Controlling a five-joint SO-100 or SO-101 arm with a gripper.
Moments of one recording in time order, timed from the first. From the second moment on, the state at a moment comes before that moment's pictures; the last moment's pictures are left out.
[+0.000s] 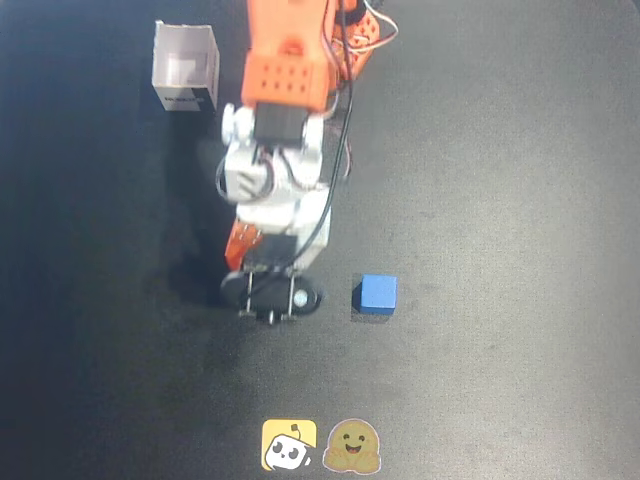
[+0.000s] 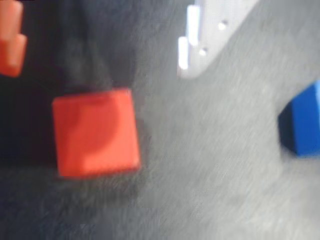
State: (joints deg) arm 3.3 104.7 119.9 54.8 88.1
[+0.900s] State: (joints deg) arm 4.2 92.5 116.5 48.3 88.2
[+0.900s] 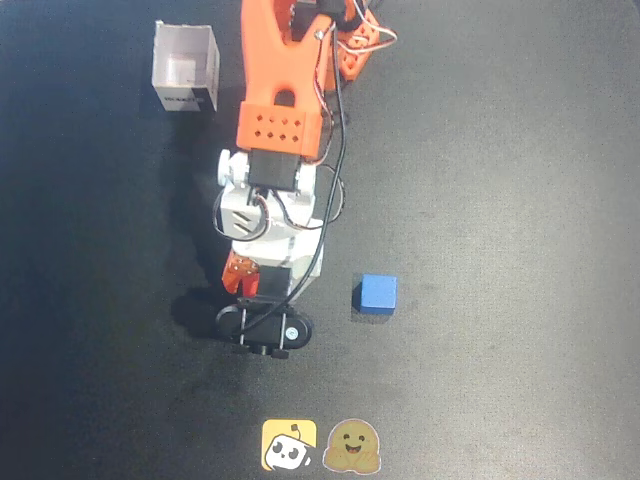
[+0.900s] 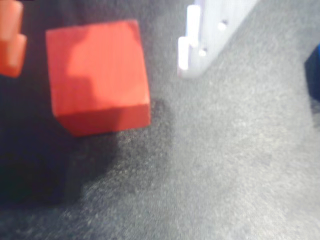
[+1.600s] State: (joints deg) arm 5.4 86.0 116.5 44.5 88.5
